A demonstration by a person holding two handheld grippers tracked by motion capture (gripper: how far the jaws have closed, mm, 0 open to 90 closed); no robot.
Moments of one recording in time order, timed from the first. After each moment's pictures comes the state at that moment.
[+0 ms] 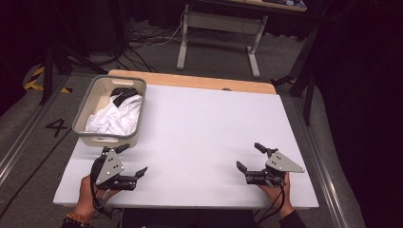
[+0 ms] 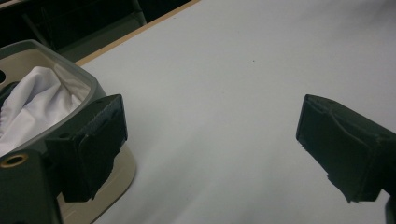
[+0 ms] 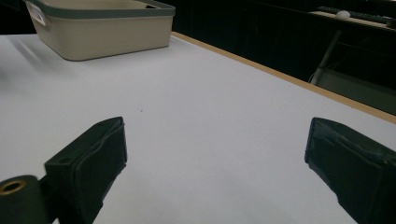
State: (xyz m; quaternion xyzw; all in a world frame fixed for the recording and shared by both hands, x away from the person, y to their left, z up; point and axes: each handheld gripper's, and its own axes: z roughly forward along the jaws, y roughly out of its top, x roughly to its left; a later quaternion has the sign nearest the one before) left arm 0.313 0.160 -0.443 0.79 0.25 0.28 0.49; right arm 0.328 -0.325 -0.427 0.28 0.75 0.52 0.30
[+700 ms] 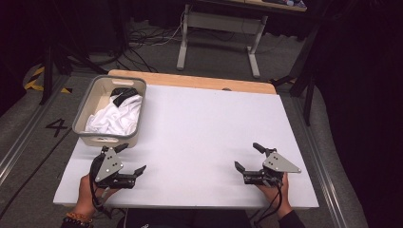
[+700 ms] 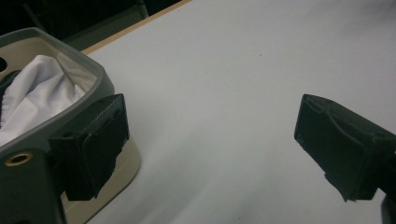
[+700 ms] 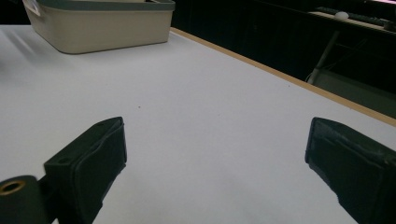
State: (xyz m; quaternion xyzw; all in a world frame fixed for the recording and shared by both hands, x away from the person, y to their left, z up) left arm 0.316 0.164 -0.443 0.79 0.26 0.28 0.48; right arm 0.329 -0.319 -0.429 0.28 0.75 0.51 0.32
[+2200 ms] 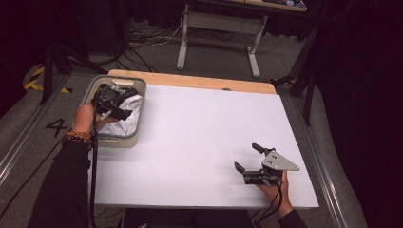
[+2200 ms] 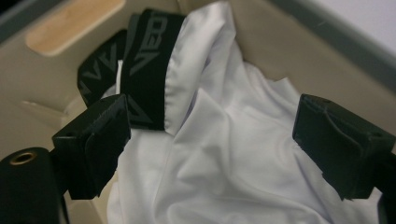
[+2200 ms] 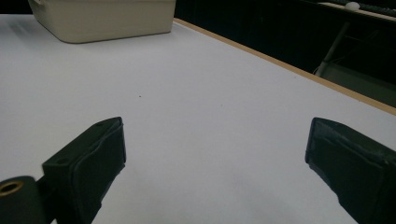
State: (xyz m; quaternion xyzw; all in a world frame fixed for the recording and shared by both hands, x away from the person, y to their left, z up) left arm 0.523 0.198 -0.393 0.86 0.40 0.20 0.26; right arm 0.335 -0.323 -0.435 0.28 0.76 0.50 0.30
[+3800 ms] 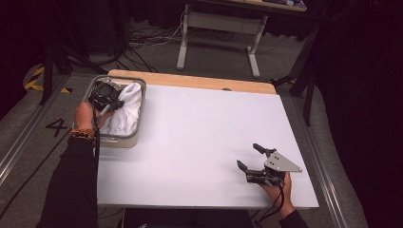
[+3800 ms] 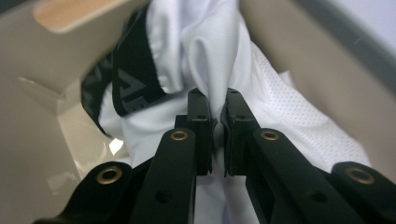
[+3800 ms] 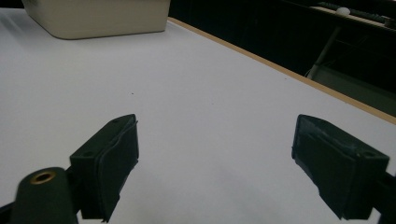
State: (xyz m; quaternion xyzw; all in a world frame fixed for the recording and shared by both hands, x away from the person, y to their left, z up) left arm 0.524 0.212 -0.383 0.82 0.44 0.19 0.31; right arm 0.332 -0.328 -0.433 0.27 0.76 0.49 0.32
